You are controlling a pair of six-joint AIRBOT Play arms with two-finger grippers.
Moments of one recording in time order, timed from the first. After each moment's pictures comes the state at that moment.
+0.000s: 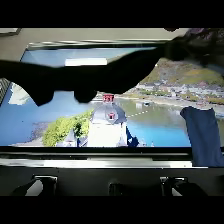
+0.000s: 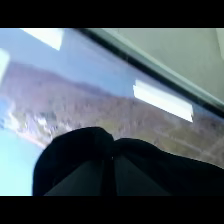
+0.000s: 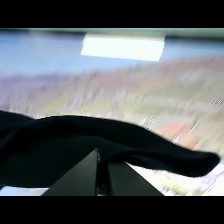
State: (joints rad) left arm 0.42 -0.95 1.50 0.99 -1.02 -1.55; right arm 0.15 -1.04 1.63 -1.32 0.93 1.48
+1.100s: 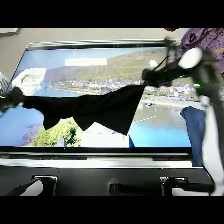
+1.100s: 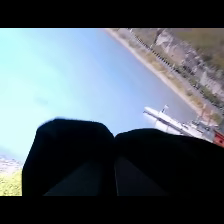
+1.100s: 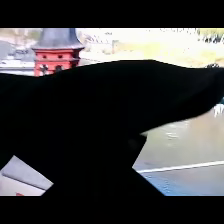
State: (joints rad) left arm 0.35 -1.16 1.09 1.19 -0.95 -1.65; right arm 0.15 -1.55 1.69 -1.24 1.28 1.73
